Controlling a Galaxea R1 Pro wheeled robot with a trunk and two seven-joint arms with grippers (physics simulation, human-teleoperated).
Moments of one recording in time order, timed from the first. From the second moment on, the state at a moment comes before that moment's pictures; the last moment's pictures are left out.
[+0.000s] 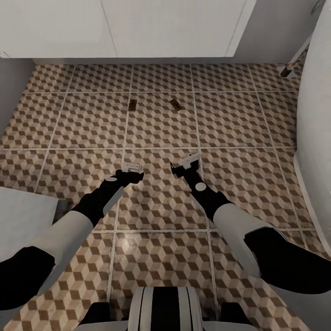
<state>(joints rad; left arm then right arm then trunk) -1.14 0.05 -0.51 -0.67 0.38 0.29 0.10 -1.26 0.17 0.27 -0.25 0.19 -0.35 -0.09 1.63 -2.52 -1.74</state>
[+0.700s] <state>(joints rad) -1.11 0.04 -0.54 -0.51 0.38 0.11 0.10 -1.25 0.17 0.27 -0.20 0.19 -0.35 -0.09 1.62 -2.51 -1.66</state>
